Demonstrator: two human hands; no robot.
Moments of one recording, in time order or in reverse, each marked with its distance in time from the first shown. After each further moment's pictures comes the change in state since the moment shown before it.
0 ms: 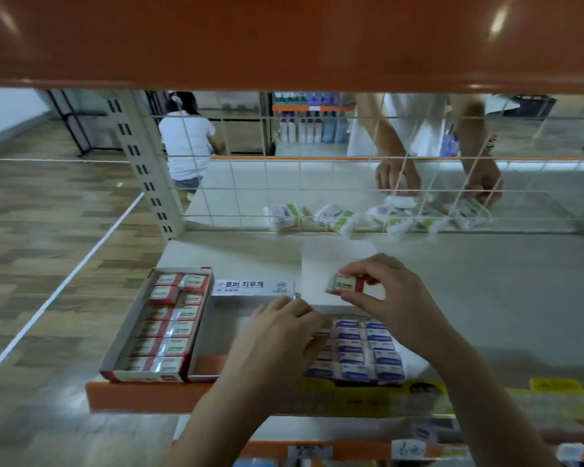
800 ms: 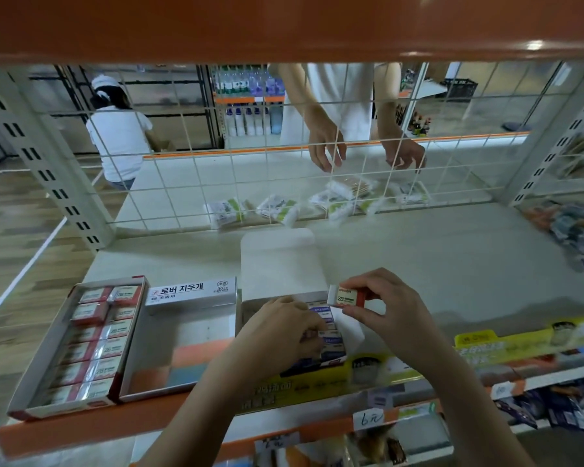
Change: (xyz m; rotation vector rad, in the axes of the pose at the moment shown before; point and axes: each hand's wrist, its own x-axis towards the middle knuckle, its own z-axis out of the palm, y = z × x) left_hand 0.057 0.023 0.052 -0.039 -0.332 0.170; right_hand -0.061 0.049 -0.025 -0.041 0.112 0.134
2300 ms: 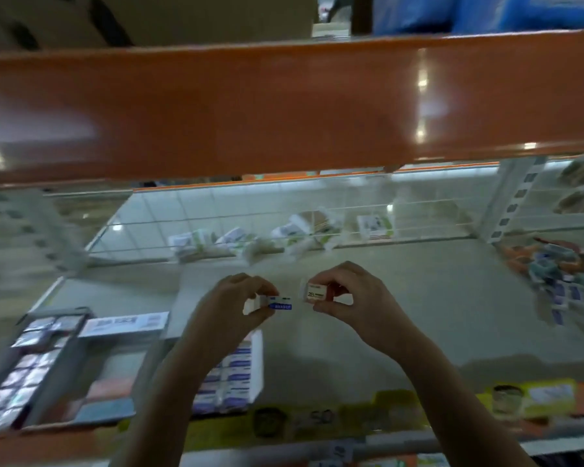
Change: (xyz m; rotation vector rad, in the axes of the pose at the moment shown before) left_hand 0.069 0.049 -0.026 -0.112 0.514 -0.258; right_hand 0.051 0.068 -0.088 0.173 -0.128 -0.124
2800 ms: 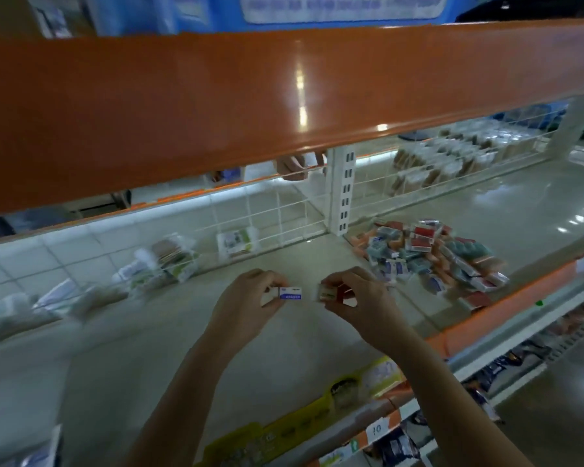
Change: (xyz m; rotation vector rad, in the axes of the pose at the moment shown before) left_hand 0.109 0.162 0.153 -0.120 -0.137 0.312; right_hand -0.094 0.132 -0.145 -0.160 0.334 0.289
